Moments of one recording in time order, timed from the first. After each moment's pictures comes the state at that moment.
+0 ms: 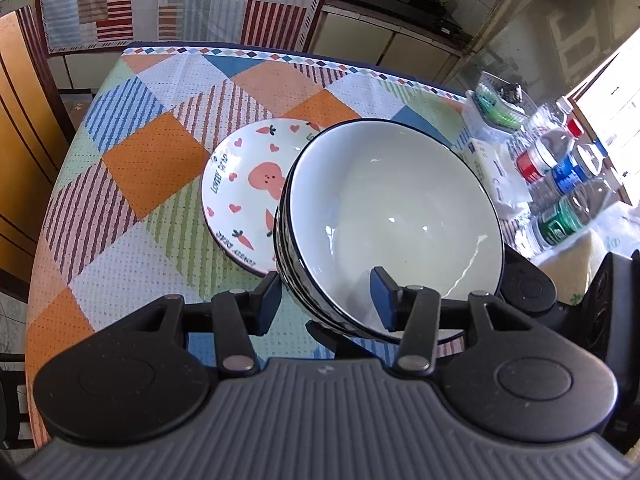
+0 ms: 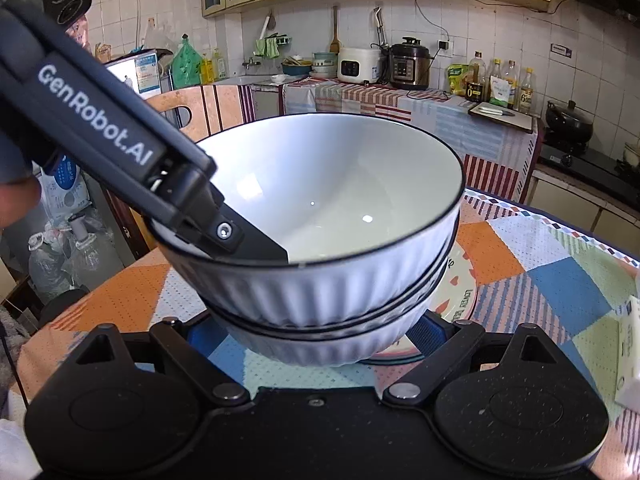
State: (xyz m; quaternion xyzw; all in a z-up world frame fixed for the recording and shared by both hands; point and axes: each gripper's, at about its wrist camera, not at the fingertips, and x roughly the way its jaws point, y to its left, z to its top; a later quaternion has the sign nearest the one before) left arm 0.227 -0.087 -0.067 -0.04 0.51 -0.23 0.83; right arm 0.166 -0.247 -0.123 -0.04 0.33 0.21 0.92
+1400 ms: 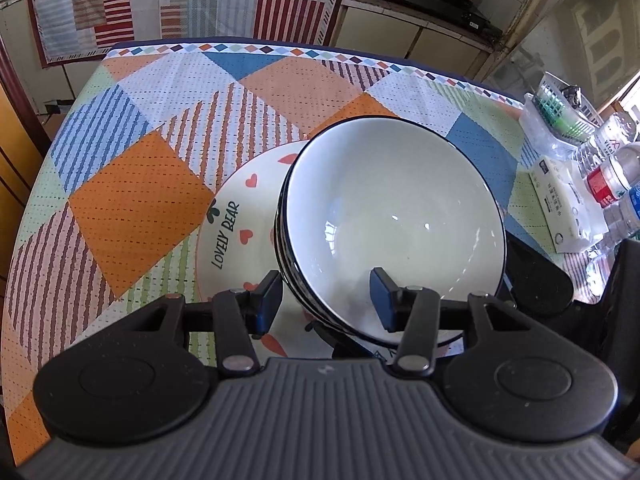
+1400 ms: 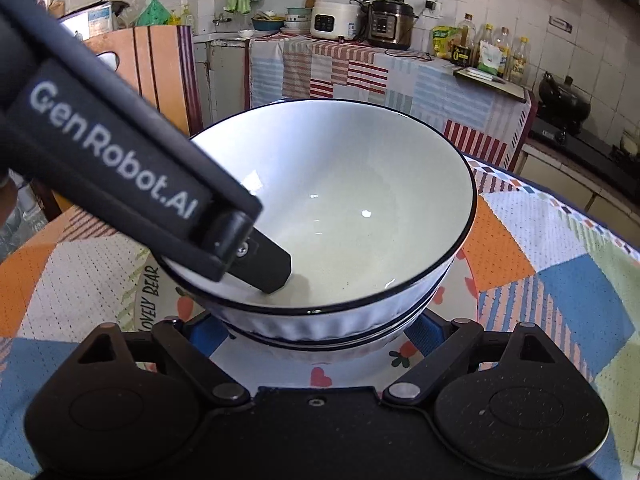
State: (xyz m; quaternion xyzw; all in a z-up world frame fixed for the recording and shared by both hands) left arm 0.327 -0.111 -0.148 -0.02 0.50 -0.21 0.84; right arm 0.261 -0.245 -0.188 -0.07 0.38 0.17 0.91
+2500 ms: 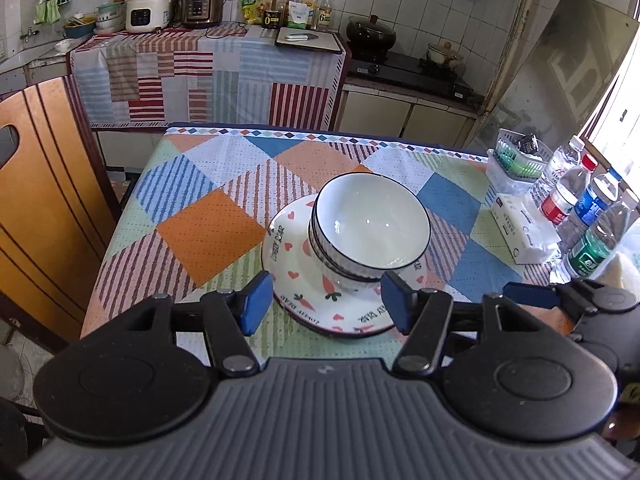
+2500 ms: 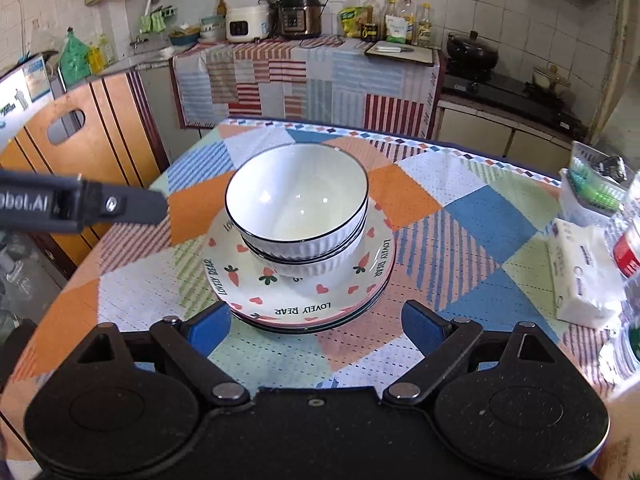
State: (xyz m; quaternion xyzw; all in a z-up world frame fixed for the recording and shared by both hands) left arm 0.200 -0.044 -0.052 -0.02 0.39 -0.19 0.90; right arm 0.153 -0.251 -0.089 0.01 0.41 0.05 0.91
